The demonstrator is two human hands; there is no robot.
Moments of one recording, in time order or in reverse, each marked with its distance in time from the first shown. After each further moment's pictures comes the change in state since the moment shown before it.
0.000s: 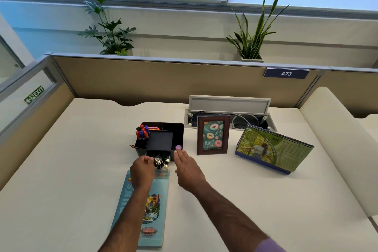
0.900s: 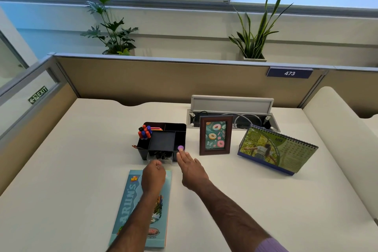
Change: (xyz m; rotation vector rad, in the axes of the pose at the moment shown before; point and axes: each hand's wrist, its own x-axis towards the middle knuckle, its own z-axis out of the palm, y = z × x) left_hand -0.009 -0.010 0.025 0.135 -0.133 0.003; right_hand 0.002 0.004 -0.005 -0.040 -0.105 0.028
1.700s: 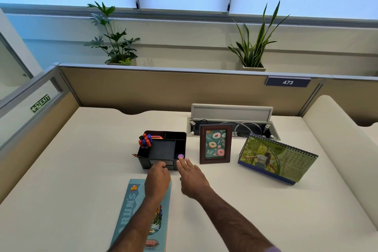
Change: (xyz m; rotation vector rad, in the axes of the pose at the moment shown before) left_hand 0.005 0.015 0.001 0.066 0.010 0.251; right_hand 0.002 0.002 -0.004 -0.035 -0.003 -0.009
